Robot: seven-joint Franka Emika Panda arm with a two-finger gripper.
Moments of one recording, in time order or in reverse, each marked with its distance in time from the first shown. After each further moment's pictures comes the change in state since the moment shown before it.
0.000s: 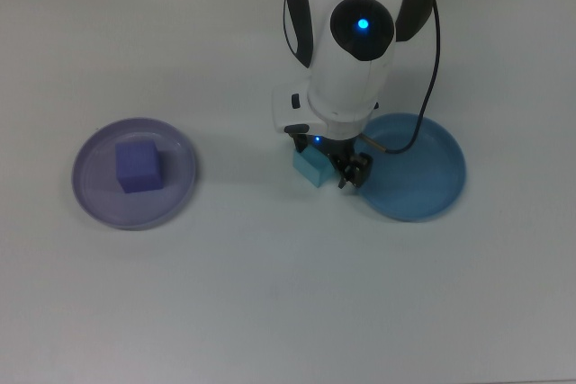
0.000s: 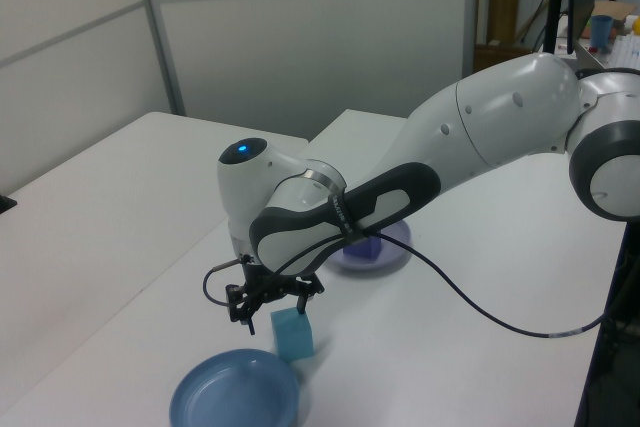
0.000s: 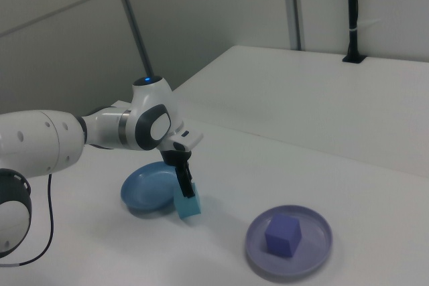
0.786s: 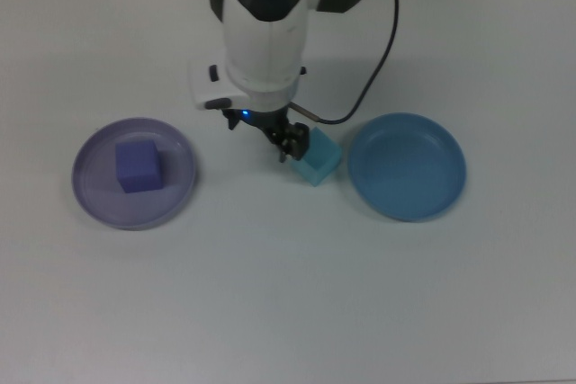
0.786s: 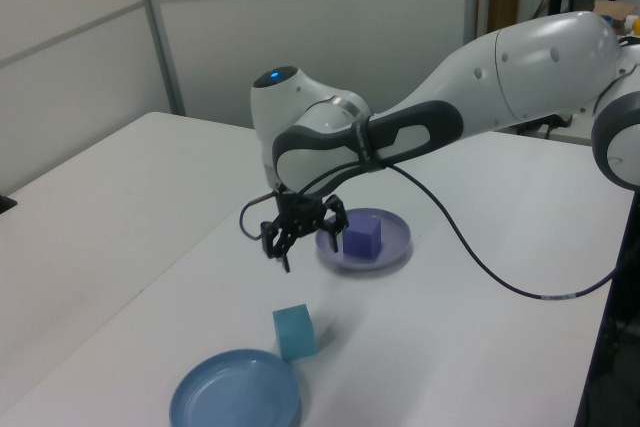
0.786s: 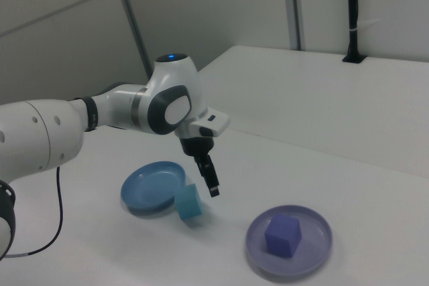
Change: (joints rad) arm -0.104 -0.101 -0.032 0.021 0.021 -0.159 -0.260
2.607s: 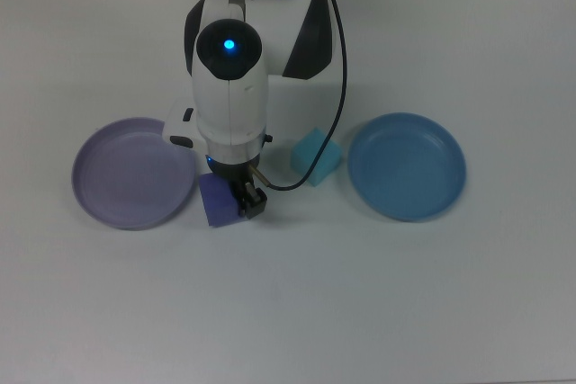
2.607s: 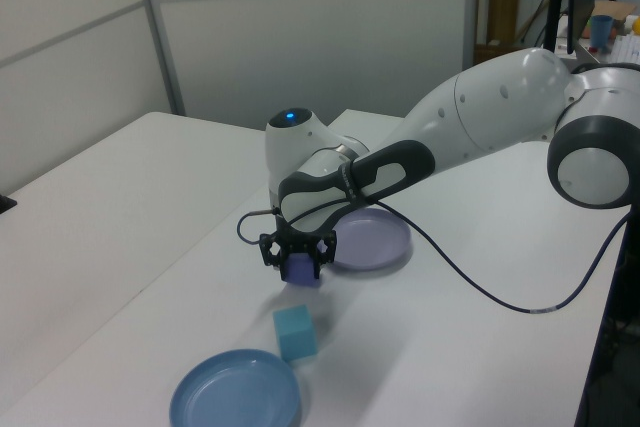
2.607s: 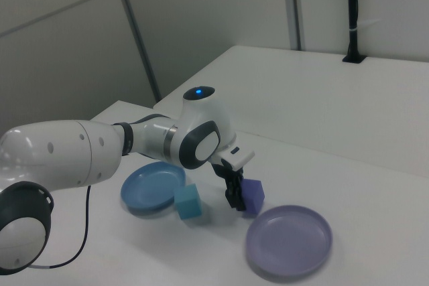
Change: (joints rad) arm -0.022 0.150 -0.062 -0.002 0.040 0.290 0.306
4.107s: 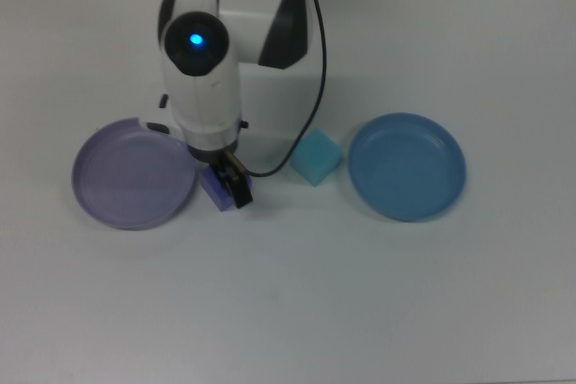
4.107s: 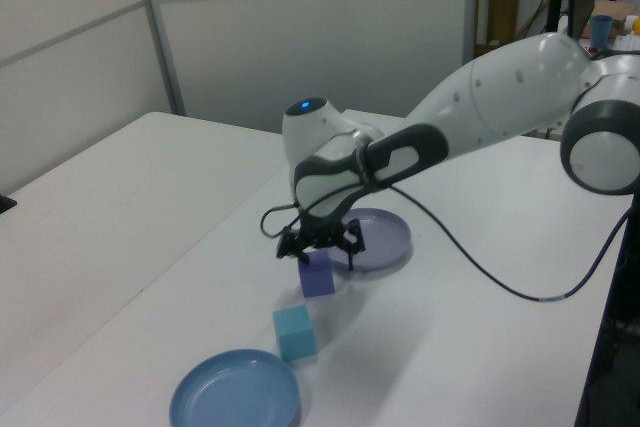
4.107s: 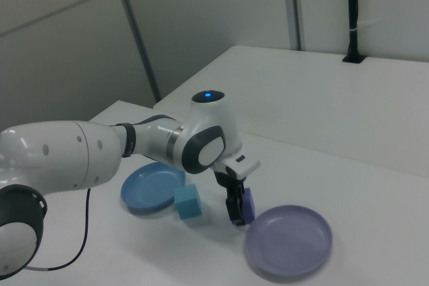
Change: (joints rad) arm -0.036 -0.043 -0.001 -0.058 0.011 -0.069 -0.036
